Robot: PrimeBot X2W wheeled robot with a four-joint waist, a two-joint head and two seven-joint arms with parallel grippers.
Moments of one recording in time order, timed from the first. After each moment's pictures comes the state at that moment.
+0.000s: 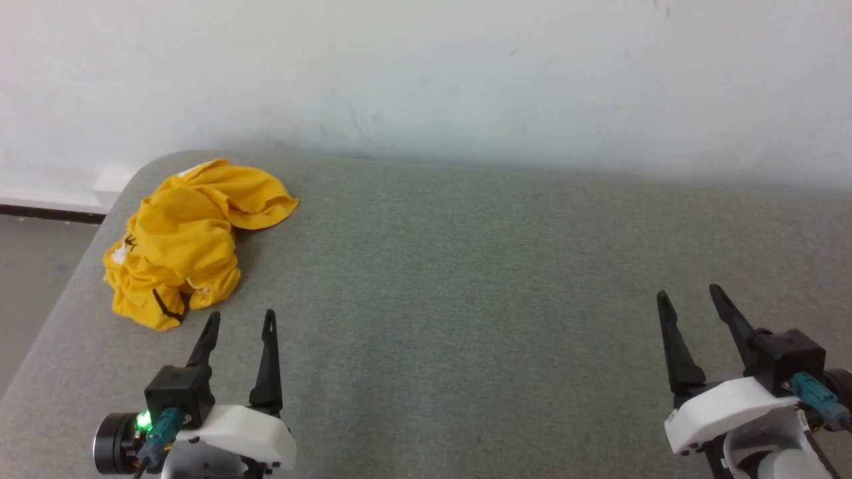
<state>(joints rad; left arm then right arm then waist) 0.04 0.06 0.02 -0.01 -0.05 0.00 -0.08 0.01 -0.05 -0.05 0.04 0.04 0.13 -0.08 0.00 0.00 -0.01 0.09</state>
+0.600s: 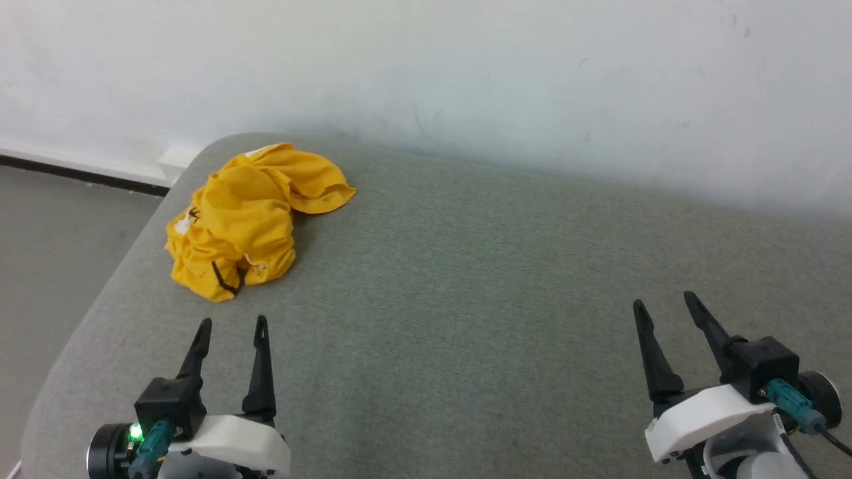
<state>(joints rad) 0.06 0.06 0.04 -0.02 -0.07 0.00 -0.11 0.00 -0.05 -0.01 0.08 0.06 0.13 -0.12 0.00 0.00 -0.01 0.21</state>
